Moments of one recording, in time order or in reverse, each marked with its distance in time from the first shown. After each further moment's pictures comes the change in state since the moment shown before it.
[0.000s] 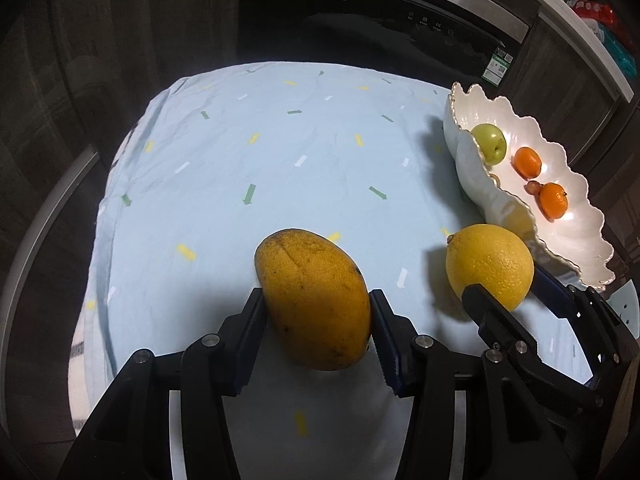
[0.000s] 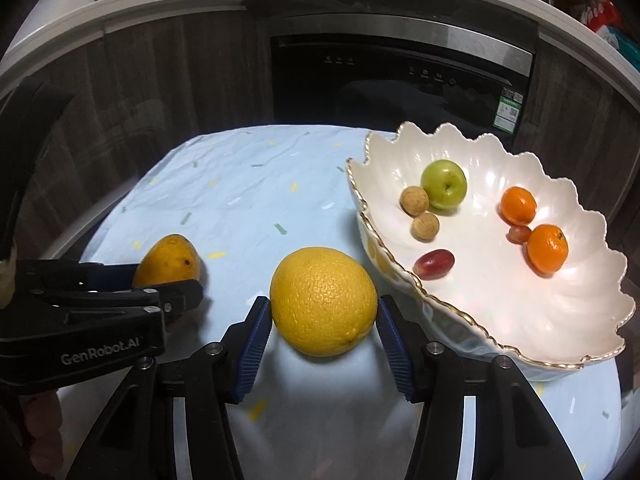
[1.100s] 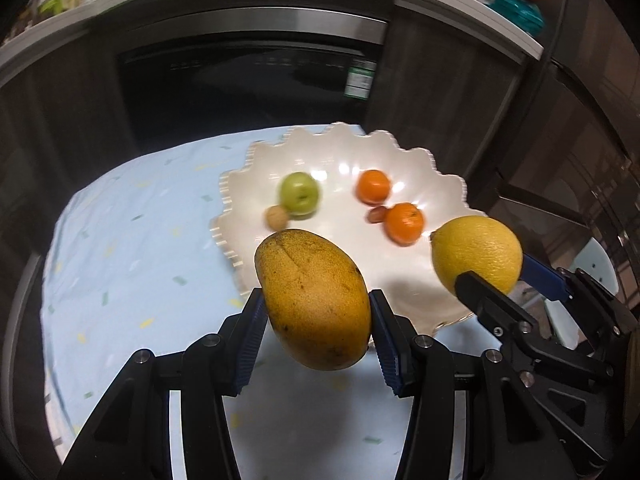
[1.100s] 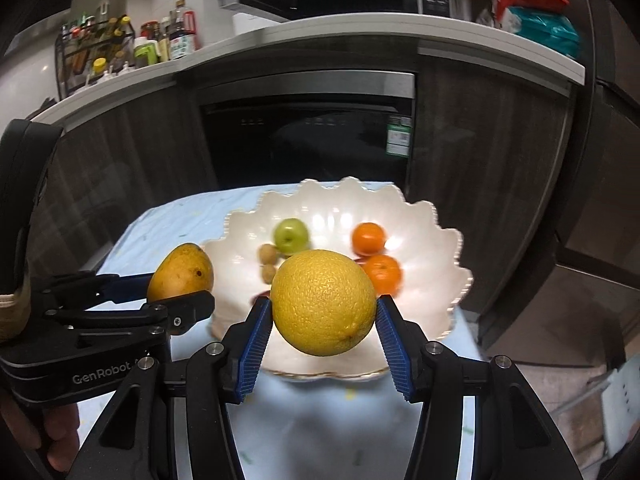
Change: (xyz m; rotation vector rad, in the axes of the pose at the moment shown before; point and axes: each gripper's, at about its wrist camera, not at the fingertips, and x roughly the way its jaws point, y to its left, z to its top) left arm -0.045 -0.175 0.039 0.236 -0.082 -0.139; right arm -0.093 -0.150 0.017 0.142 -0.086 -0.079
